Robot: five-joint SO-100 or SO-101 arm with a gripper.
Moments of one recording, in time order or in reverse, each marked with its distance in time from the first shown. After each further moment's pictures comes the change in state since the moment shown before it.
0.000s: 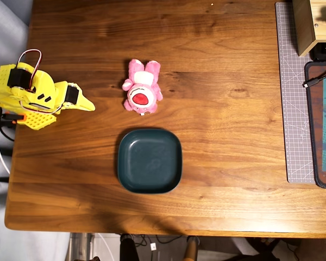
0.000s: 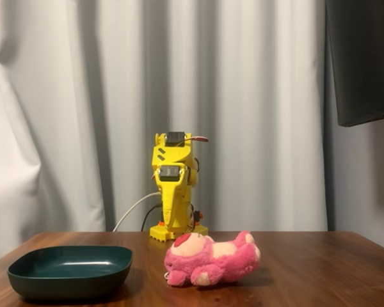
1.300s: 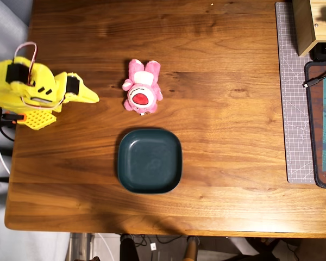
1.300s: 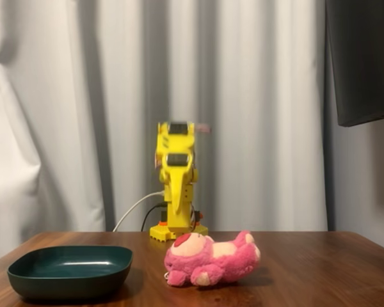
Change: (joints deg) arm 5.4 -30.0 -21.9 -6.3 -0.4
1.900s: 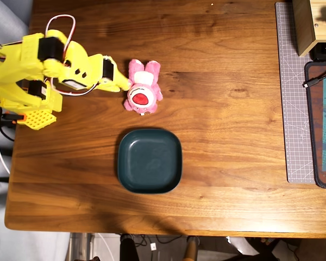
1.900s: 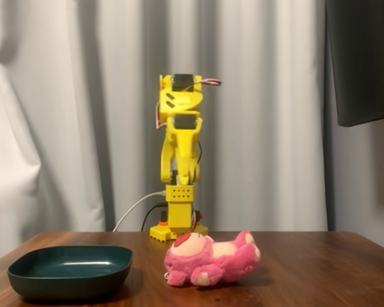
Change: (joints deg) arm 6.7 -42.0 -41.8 7.3 0.0
